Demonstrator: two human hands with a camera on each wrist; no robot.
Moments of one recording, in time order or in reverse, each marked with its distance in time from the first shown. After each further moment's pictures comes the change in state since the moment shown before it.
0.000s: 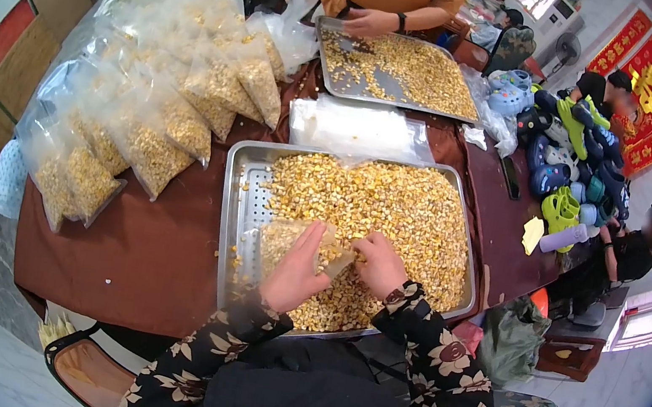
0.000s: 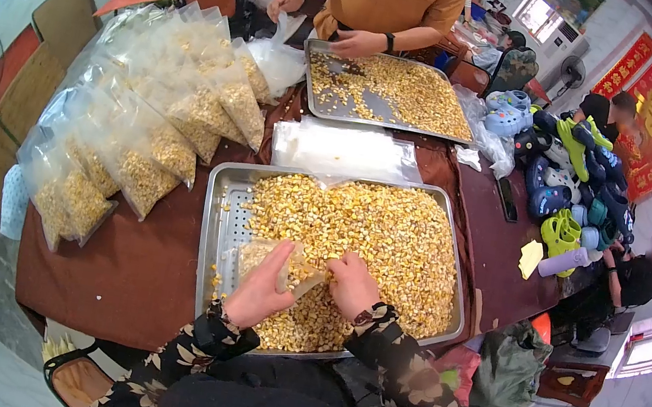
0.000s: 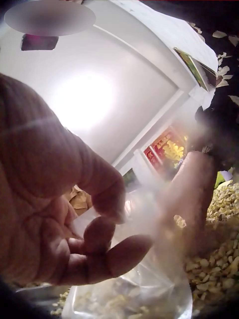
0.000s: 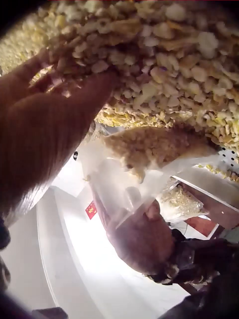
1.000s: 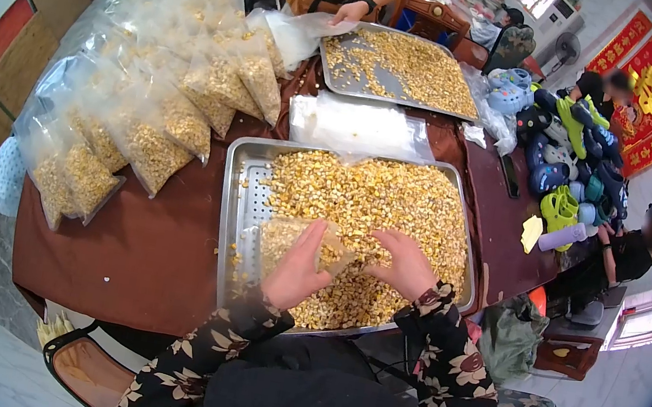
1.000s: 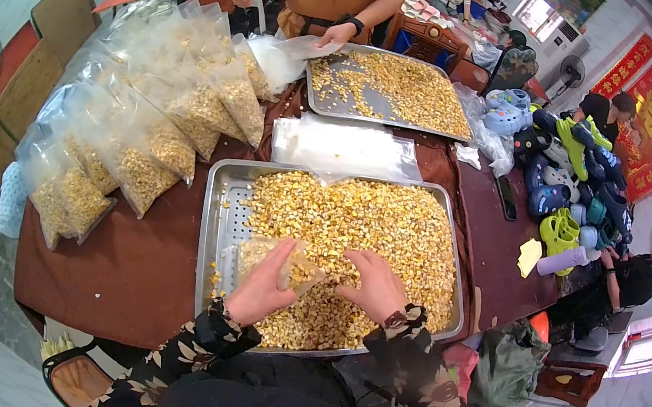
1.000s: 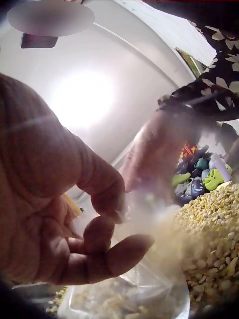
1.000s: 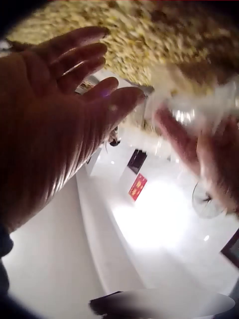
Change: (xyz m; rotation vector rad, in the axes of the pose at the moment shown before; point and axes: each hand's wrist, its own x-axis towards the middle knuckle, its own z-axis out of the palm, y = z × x) left_hand 0.002 -0.003 0.002 0.027 -0.011 0.030; right_hand -0.010 0.002 -0.048 0.186 -0.029 -0.052
